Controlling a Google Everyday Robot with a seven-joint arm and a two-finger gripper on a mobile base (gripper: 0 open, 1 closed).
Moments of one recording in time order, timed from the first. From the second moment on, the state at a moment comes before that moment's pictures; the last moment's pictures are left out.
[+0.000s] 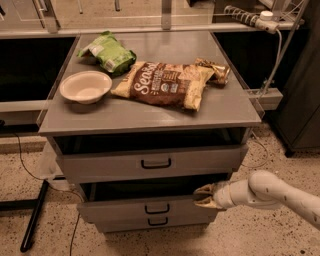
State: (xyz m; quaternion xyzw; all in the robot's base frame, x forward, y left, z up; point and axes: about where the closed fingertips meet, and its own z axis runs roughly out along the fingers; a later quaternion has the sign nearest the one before) arm 0.535 -0.174 0.437 -0.66 0.63 0.16 0.38
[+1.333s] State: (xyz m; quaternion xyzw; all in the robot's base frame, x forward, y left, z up) arm 0.483 -0.198 0.411 -0.65 0.64 0.20 0.37
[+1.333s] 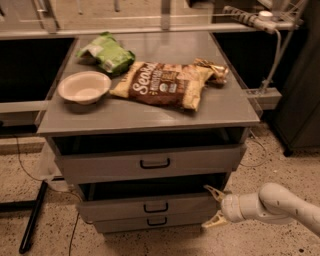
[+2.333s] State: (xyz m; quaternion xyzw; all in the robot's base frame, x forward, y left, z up) arm 0.484 -0.198 0.436 -0.65 0.64 0.20 0.37
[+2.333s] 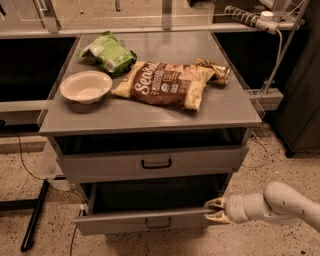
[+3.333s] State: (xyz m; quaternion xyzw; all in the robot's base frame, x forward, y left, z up) arm 0.484 -0.200 0.437 -0.65 0.64 0.20 0.37
